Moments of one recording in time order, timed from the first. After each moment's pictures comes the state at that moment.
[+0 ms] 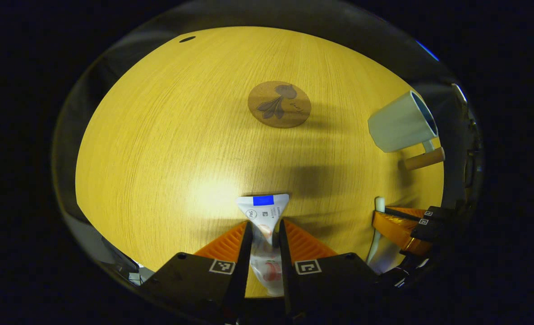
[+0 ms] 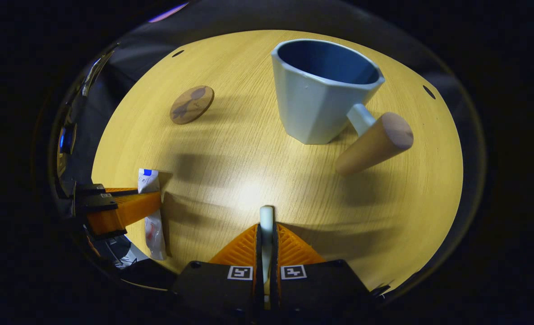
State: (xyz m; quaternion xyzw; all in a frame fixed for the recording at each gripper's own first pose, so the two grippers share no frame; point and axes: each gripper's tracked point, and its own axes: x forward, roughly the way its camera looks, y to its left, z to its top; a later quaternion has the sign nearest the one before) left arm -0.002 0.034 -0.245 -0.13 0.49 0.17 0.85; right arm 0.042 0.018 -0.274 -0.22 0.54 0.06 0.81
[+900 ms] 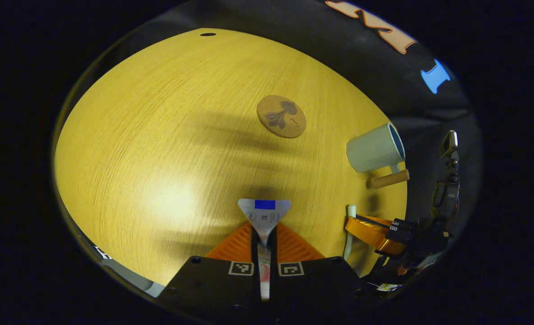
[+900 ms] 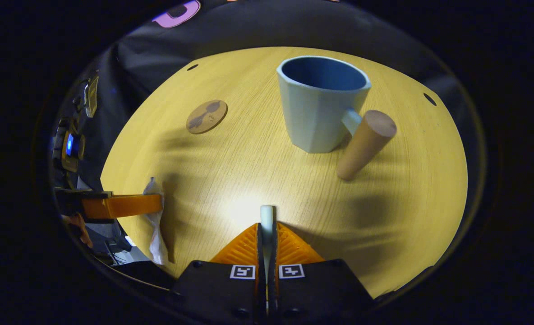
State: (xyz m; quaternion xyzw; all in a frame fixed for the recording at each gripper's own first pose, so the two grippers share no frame) left arm -0.009 0.028 -0.226 -0.25 0.38 0.10 0.88; right arm 0.041 0.021 -0.271 -0.20 0.47 0.11 0.85
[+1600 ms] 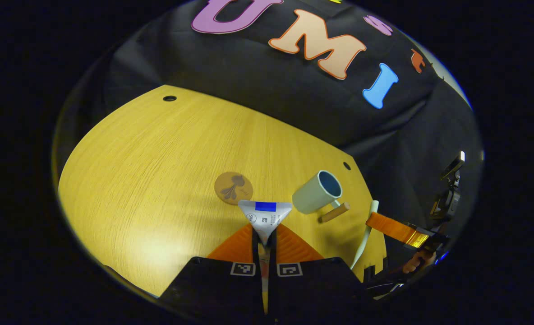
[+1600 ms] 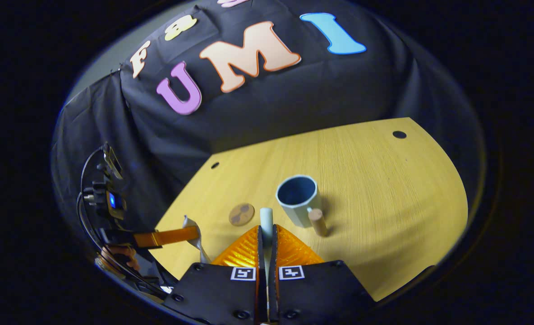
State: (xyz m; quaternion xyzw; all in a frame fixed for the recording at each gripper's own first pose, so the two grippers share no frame) left arm 0.033 0.012 -0.096 -0.17 0.19 0.02 0.97; right arm 0.047 0.070 -0.084 -0.01 0.21 0.19 0.96
